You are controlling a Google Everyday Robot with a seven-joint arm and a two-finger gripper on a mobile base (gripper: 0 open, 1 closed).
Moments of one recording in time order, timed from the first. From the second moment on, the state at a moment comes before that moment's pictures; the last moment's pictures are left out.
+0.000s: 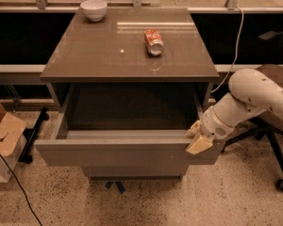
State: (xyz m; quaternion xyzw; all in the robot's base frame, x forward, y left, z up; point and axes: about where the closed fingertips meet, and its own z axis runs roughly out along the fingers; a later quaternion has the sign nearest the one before) arm 0.517 -0.181 0.658 -0.61 0.75 0.20 0.14
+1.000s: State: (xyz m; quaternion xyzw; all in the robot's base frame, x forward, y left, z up) arm 0.504 -0.177 0.651 -0.62 0.75 0.21 0.13
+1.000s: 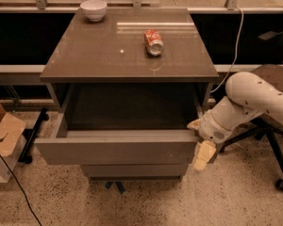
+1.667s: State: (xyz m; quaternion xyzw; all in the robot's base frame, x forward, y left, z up) arm 0.467 -0.176 0.639 -0.62 0.75 0.23 0.09
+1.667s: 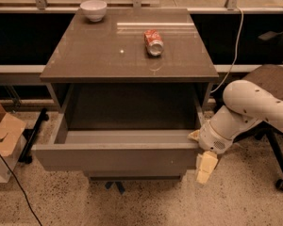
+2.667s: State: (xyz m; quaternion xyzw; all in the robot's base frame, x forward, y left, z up) arm 0.426 -0.175 0.633 -0.61 0.75 0.25 0.06
